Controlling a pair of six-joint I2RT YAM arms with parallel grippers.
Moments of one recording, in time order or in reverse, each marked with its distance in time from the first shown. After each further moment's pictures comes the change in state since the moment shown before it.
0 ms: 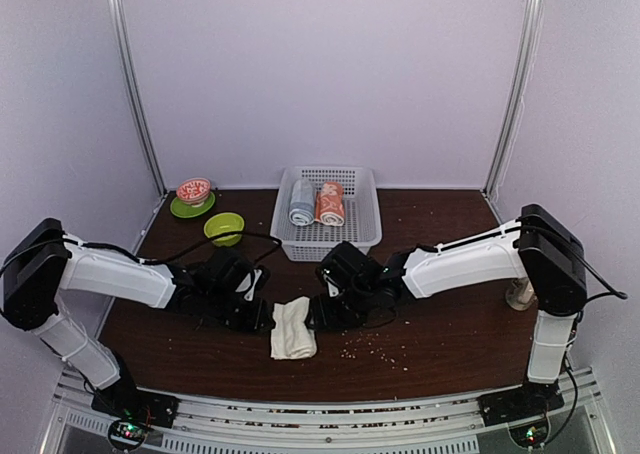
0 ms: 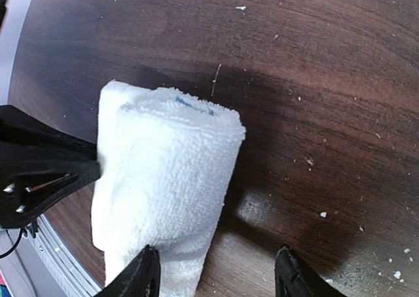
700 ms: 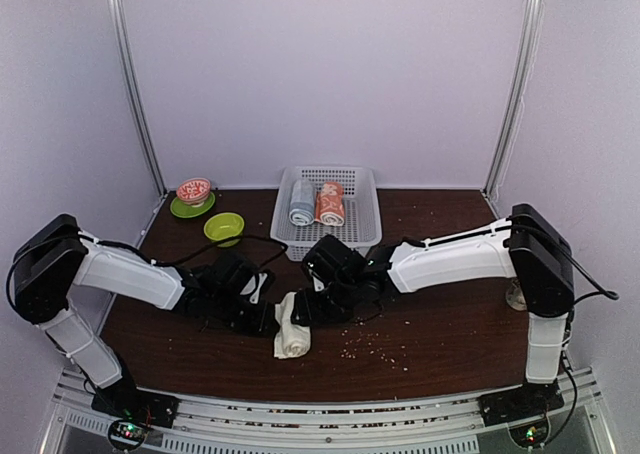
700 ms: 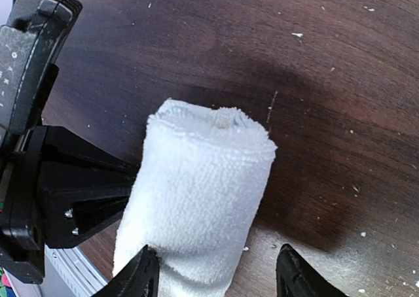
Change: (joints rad) left arm 0.000 0.084 -0.001 0.077 0.049 0.002; right arm 0.023 0.063 0.143 -0.074 0.003 0.001
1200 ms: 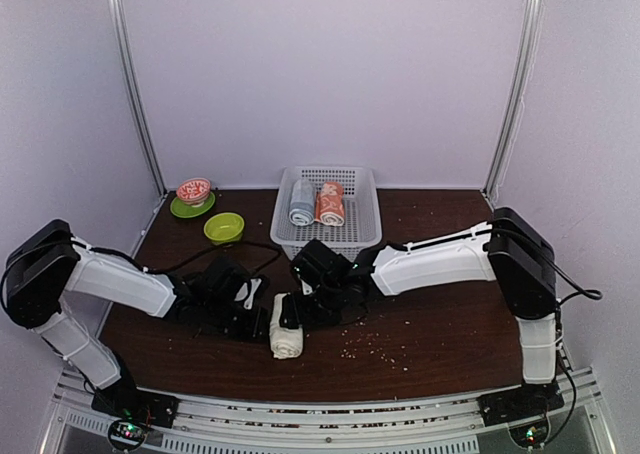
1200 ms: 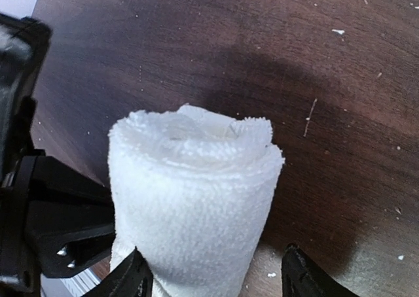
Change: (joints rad) left arm 0.000 -0.047 -0.082 0.061 0.025 -0.019; right arm 0.015 0.095 0.093 -0.008 -0.001 0.027
